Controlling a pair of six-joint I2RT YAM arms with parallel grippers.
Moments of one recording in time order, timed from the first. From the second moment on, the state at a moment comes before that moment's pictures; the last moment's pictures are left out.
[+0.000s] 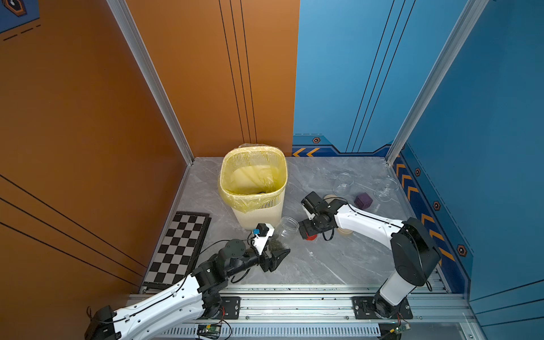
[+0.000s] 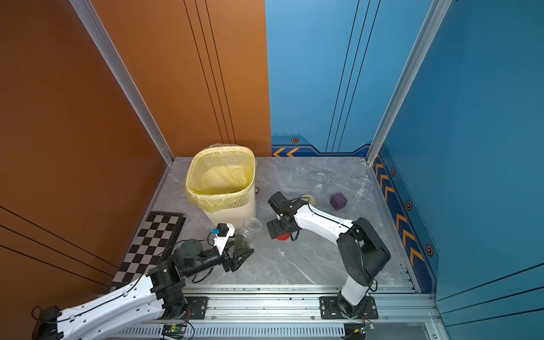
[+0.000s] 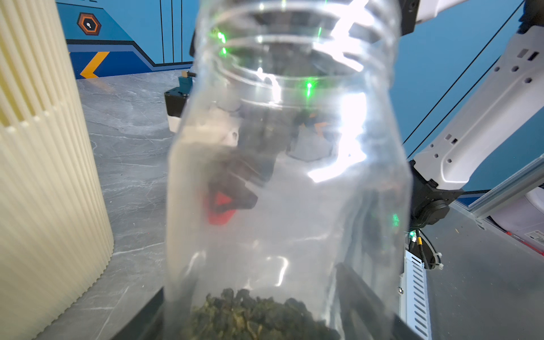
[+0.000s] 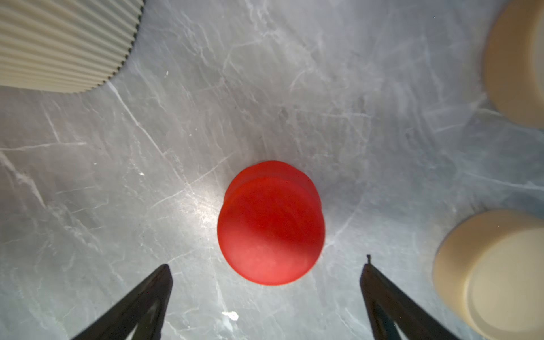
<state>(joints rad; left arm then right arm) -0.94 0.64 0.35 0.07 0.11 -0.28 0.68 1.65 1.14 -0.74 0.04 0.34</state>
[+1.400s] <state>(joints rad) -0.48 0.90 1.42 -0.93 0.04 -0.07 0.55 1.25 1.10 -0.67 -0.12 0.34</state>
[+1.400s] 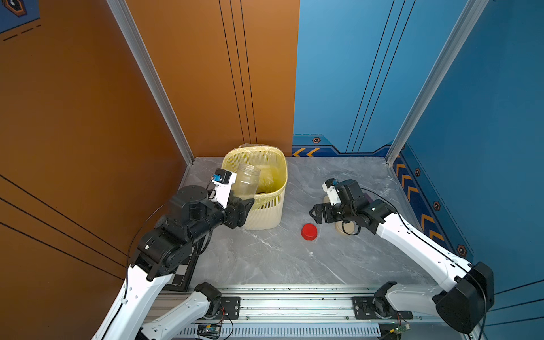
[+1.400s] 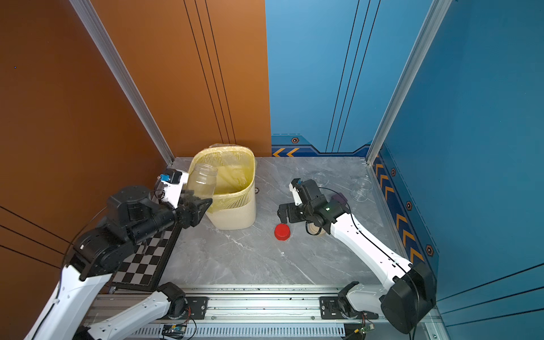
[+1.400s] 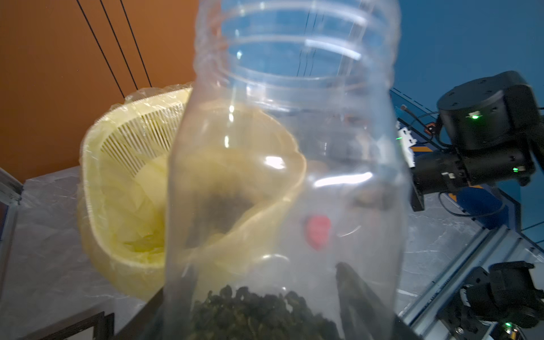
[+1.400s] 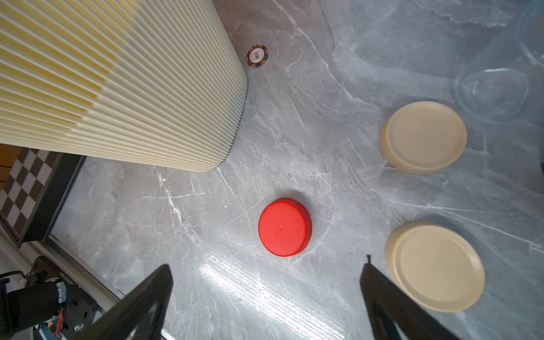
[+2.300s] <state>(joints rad) -0.40 1.16 1.76 -1.14 -0.33 0.66 0.50 1.17 0.98 -0.50 -0.35 0.42</state>
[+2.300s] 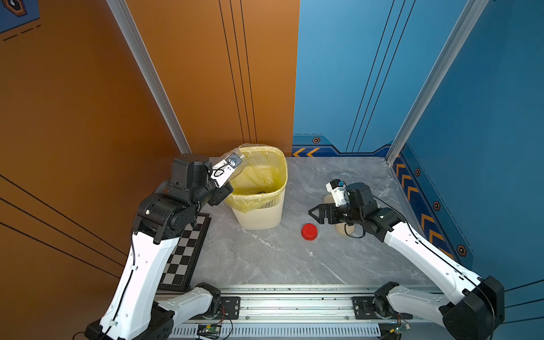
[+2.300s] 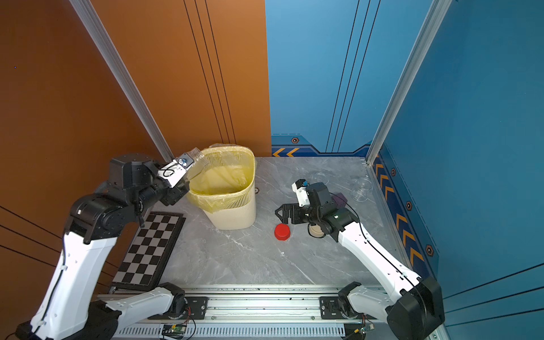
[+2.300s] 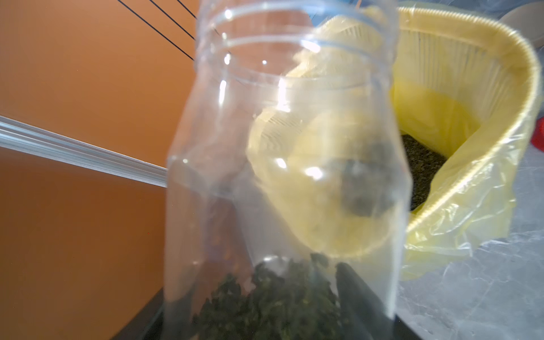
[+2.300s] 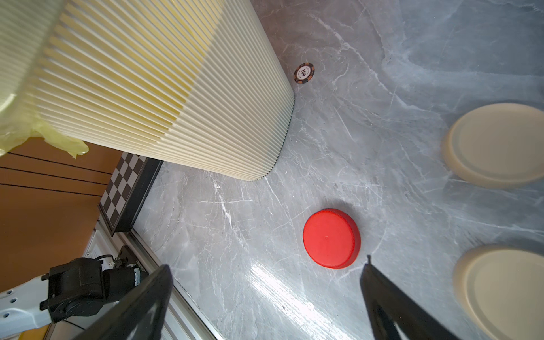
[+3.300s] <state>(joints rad) -0.58 1.39 1.80 -1.14 -0.96 1.12 0.50 1.12 0.94 -0.40 -0.49 0.51</state>
